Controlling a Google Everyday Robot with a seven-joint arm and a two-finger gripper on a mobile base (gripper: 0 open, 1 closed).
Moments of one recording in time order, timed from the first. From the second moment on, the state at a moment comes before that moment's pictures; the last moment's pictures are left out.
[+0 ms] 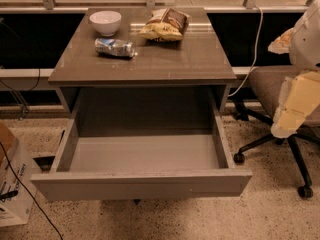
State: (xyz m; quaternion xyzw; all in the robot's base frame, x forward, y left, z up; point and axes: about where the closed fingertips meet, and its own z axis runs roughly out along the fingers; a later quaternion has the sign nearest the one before) arm 0.438 -0.216 0.977 -0.60 0.78 -0.04 0.16
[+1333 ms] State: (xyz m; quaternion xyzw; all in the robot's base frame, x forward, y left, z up) arm 0.436 -0.203 0.918 -0.61 0.77 0.01 0.19
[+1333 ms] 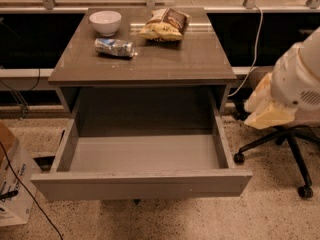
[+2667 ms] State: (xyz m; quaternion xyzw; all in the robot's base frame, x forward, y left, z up) arm 0.422 -0.193 0.844 -0.61 0.78 0.03 0.15
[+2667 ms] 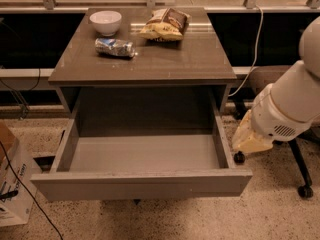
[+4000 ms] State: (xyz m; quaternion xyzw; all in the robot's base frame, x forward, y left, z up) arm 0.409 -0.195 0.659 -0.58 0.81 0.12 0.05
